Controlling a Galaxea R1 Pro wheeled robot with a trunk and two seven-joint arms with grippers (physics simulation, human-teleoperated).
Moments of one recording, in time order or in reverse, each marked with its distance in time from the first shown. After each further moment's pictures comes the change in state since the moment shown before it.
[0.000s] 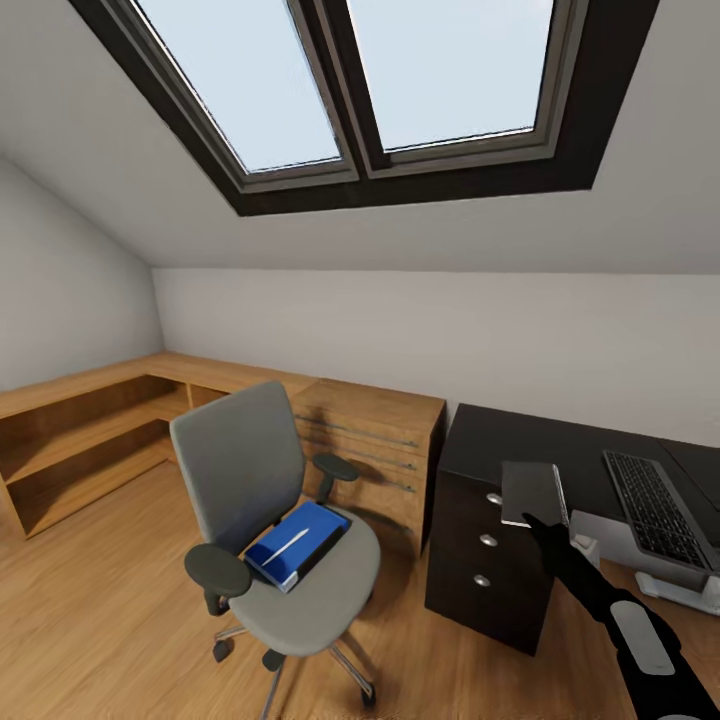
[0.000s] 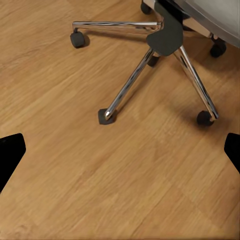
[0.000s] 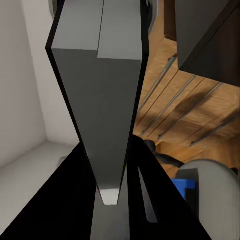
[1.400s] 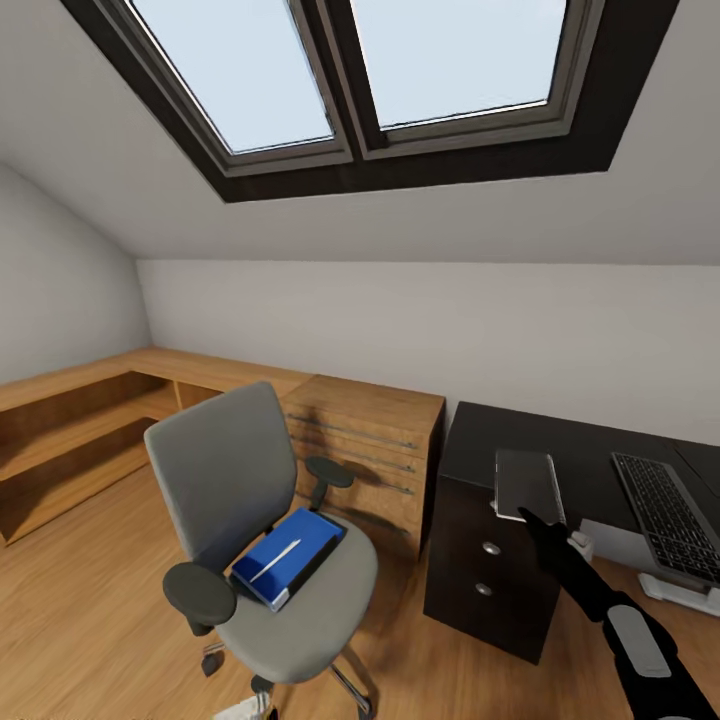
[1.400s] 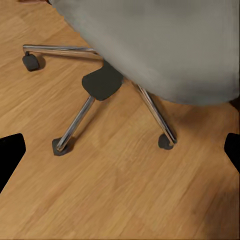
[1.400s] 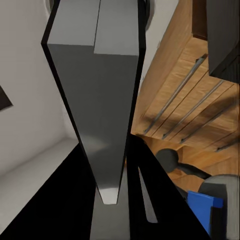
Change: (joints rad) left arm -0.057 -0.055 -0.006 -0.002 -0.005 -0.012 -0.031; right arm 0.000 0.005 -0.005 0.025 0.019 0.013 0.160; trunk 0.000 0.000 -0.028
